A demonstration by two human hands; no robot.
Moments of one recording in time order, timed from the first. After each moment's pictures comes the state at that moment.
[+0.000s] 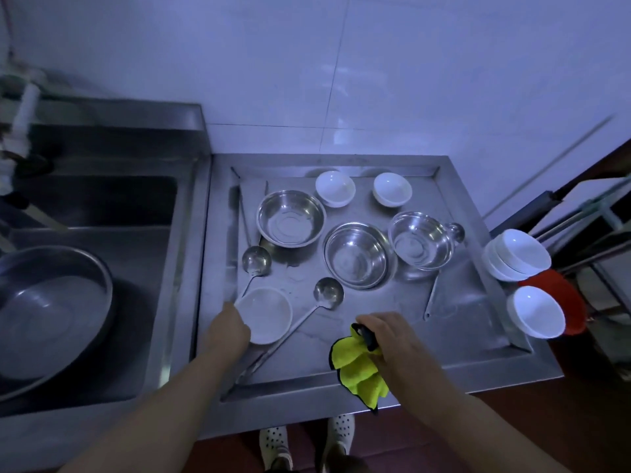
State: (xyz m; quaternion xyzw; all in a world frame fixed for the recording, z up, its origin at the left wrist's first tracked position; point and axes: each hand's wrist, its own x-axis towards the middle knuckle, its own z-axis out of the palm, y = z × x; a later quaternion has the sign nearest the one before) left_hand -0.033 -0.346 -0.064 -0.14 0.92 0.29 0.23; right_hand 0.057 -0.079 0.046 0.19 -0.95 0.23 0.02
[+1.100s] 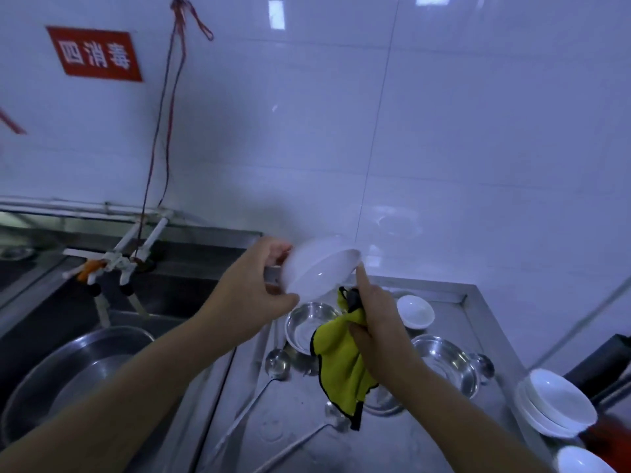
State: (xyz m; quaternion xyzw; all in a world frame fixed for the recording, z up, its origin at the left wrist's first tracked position) left_hand -0.034 -0.299 0.258 0.12 0.86 0.48 -0.15; right_hand -0.052 -0.090 0.181 0.22 -0.90 0.37 0.11
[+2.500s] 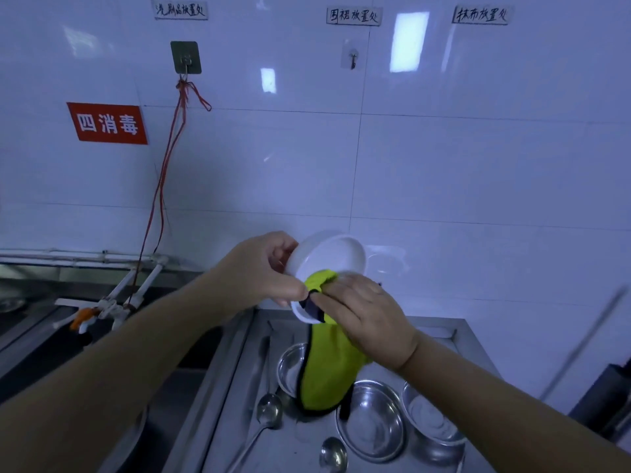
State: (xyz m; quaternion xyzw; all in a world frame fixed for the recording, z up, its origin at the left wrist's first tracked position) left_hand -0.034 -0.278 0.344 0.17 0.83 0.54 -0.03; right_hand -0.088 -0.078 0.248 0.49 -0.72 0.07 0.49
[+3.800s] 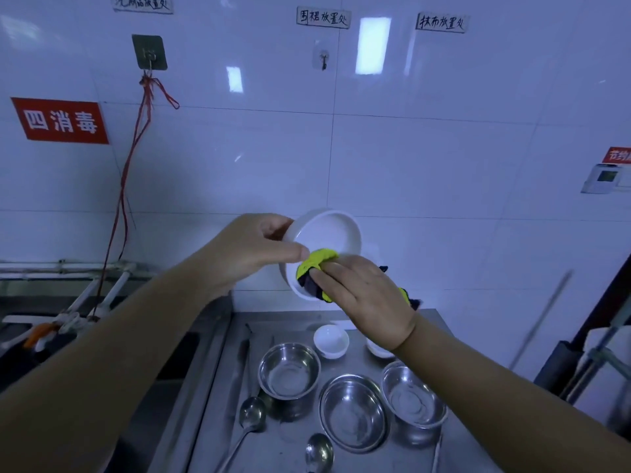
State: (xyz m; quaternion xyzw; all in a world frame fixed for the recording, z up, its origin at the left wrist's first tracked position) left_hand -0.064 -0.278 0.353 0.25 0.78 0.57 -0.01; right_hand -0.088 -0.061 0.264 0.44 -0.76 0.00 0.49
